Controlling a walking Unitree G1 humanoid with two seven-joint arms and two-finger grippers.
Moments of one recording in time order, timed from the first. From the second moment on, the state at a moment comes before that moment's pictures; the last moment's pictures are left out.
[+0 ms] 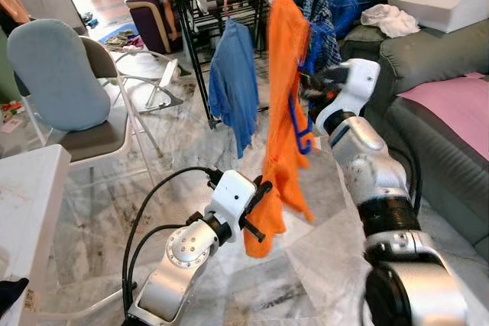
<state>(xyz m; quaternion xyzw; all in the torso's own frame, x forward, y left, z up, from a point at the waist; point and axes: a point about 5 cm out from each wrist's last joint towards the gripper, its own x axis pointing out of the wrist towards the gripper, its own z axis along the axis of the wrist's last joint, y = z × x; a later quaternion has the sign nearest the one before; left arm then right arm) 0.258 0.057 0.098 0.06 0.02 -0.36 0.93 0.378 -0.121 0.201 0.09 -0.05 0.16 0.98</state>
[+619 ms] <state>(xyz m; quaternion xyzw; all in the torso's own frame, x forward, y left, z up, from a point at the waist) 0.248 0.068 0.086 0.07 0.04 -0.37 0.93 0.341 -0.119 0.180 -0.03 -0.14 0.22 0.96</state>
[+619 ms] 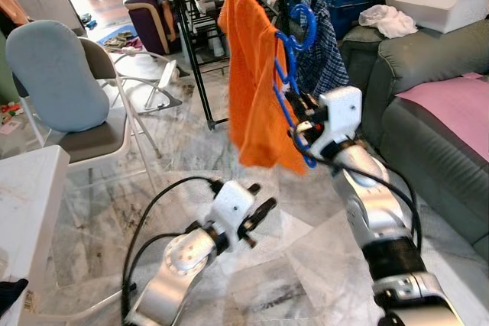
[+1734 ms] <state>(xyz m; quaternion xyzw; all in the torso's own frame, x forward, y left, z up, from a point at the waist) 0.266 0.158 0.134 0.31 -0.04 -0.34 0.89 0.260 -0.175 0.119 -0.06 0.04 0.51 0.85</state>
